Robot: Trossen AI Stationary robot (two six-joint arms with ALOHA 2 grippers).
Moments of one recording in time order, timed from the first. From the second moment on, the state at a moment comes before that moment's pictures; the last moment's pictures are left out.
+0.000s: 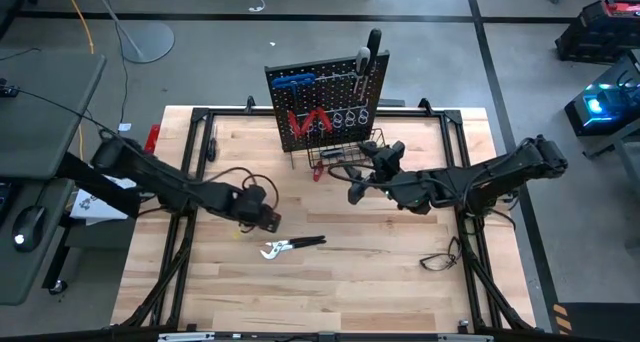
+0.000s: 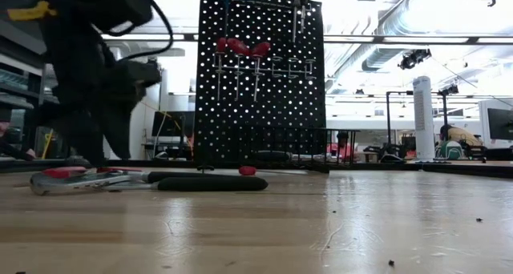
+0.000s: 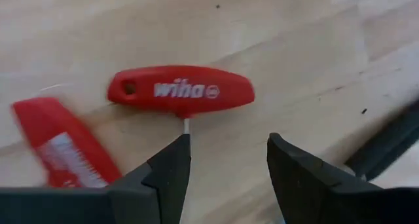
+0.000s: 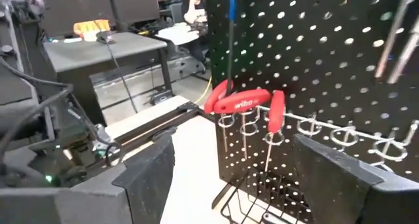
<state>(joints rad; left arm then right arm) -0.26 1.41 0.67 -0.52 -0.20 -1.44 0.28 1.37 1.14 -0.05 0.98 0.33</state>
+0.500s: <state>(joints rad) -0.27 1.54 0.77 -0.61 -0.23 -1.47 0.27 1.37 1.14 -0.06 0.90 0.29</state>
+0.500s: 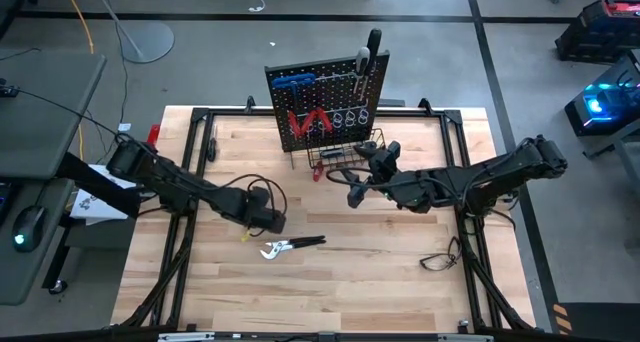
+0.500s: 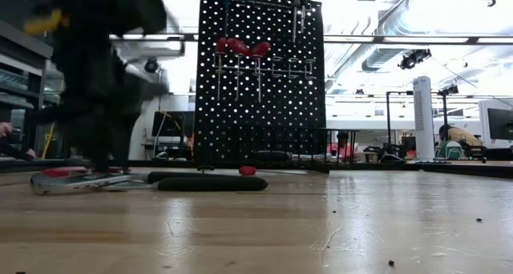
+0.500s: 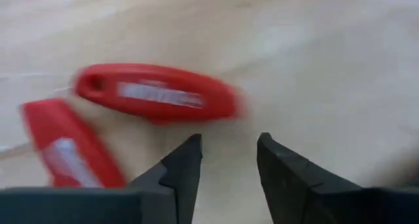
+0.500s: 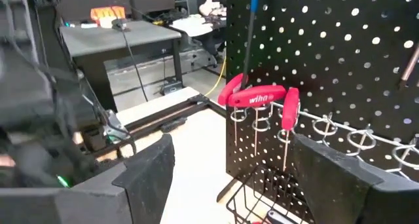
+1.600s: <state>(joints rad) -0.23 1.72 0.84 -0.76 -0.25 -1.30 0.27 1.37 1.14 -0.09 0.91 0.32</state>
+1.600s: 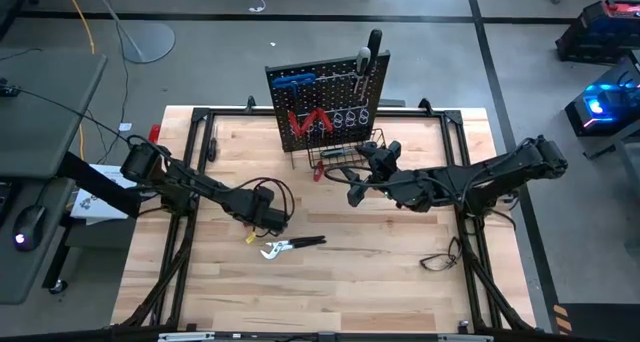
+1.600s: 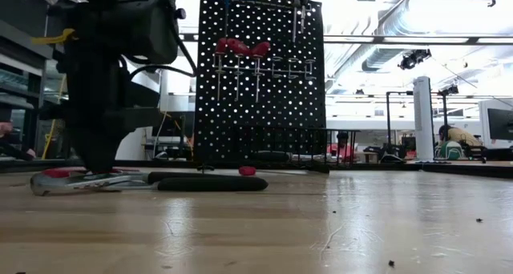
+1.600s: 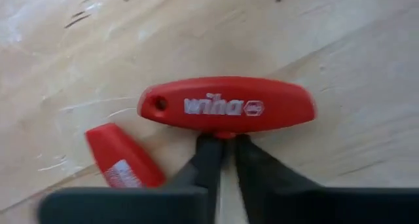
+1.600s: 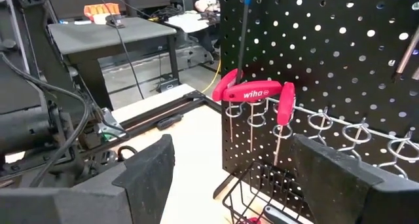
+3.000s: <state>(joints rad) -0.08 1.28 0.92 0.60 0.52 -0.78 0.20 1.32 1.14 0.33 0.02 0.28</state>
